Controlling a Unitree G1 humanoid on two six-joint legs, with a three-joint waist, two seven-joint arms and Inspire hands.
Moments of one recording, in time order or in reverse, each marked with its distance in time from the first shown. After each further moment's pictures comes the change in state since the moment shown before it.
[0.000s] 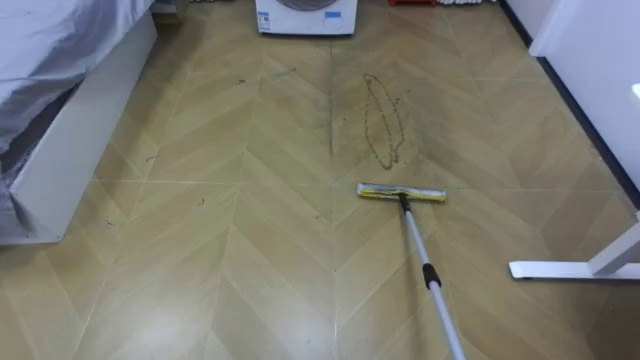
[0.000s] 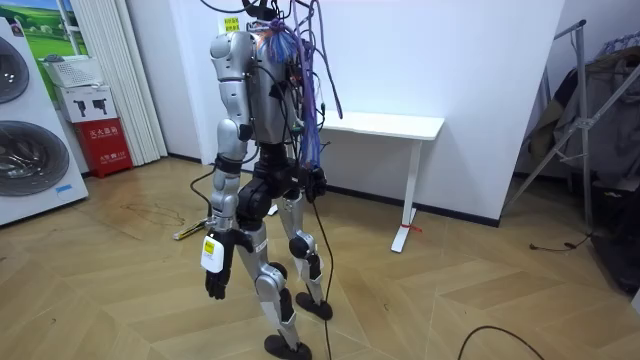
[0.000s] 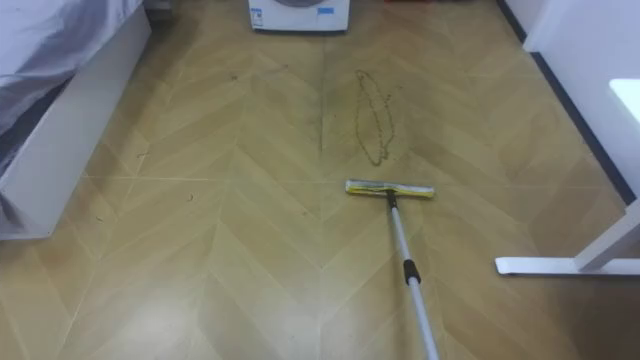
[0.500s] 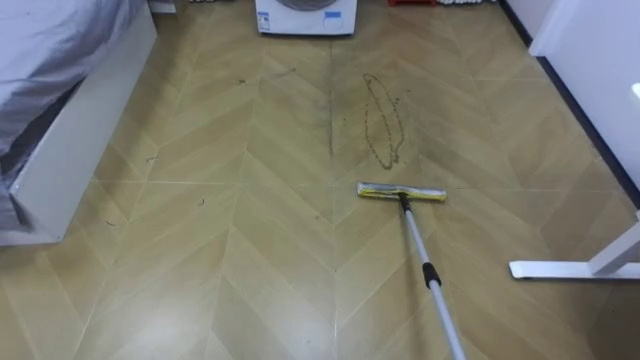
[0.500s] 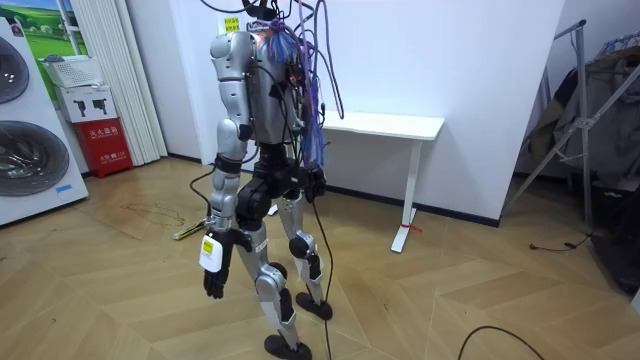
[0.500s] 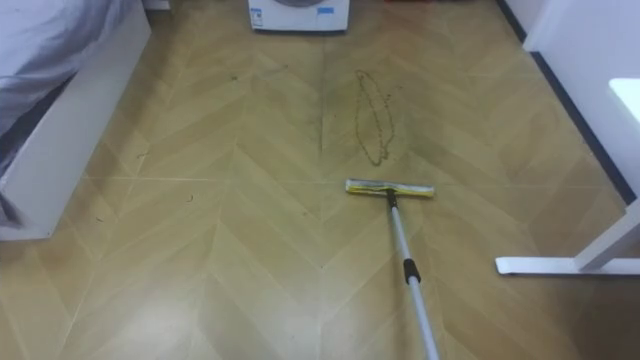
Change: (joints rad) left arm 0.000 0.000 0.001 -0.001 -0.001 -0.013 0.002; right arm 0.000 0.000 -0.006 0.011 0.002 -0.011 0.001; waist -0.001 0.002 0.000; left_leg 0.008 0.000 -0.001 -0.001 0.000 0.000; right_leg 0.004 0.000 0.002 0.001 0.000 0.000
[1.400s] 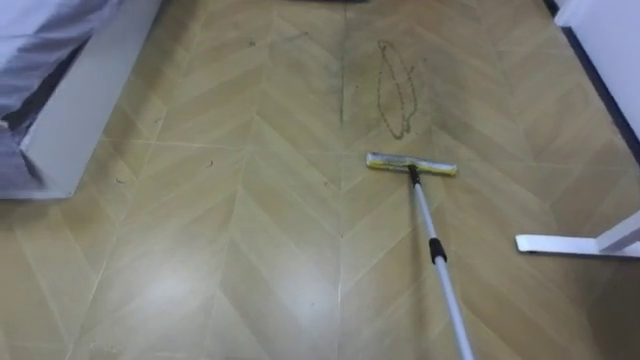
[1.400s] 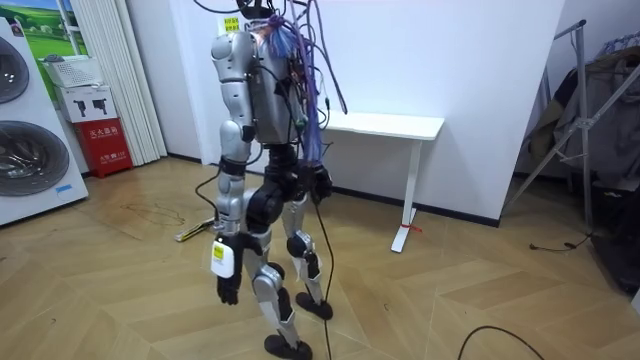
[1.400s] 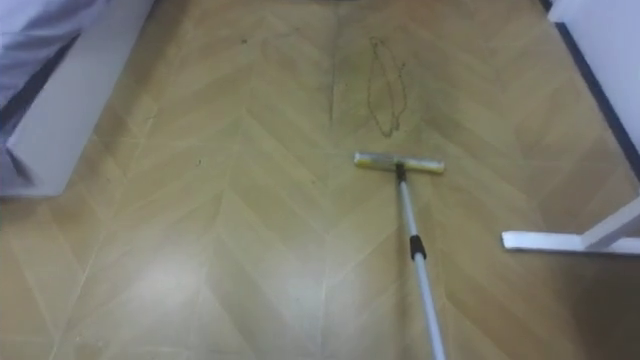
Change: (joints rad) left arm -0.095 0.003 -0.001 0.042 0.006 0.023 -0.028; right arm -0.060 0.008 0.003 0.033 0.091 0.043 -0.009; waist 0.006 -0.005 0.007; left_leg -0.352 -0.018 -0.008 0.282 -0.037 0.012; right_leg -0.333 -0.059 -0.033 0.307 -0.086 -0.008
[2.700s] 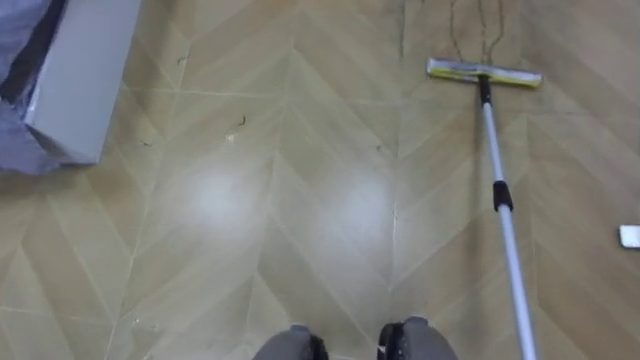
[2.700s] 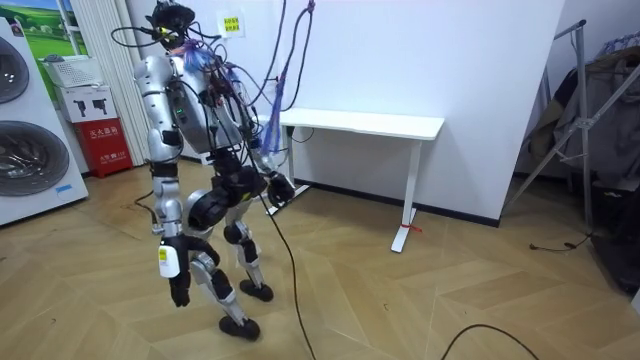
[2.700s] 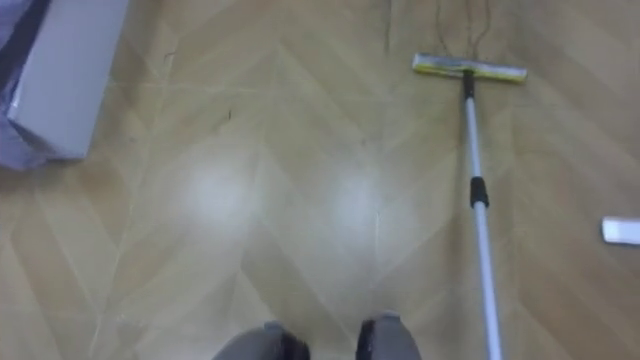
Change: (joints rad) left arm -0.048 0.039 -0.178 0.011 -0.204 -0.022 -0.018; right arm -0.327 -0.178 0.118 0.129 0.319 0.094 -0.017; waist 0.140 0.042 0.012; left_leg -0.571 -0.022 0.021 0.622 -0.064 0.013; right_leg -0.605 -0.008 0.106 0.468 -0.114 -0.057
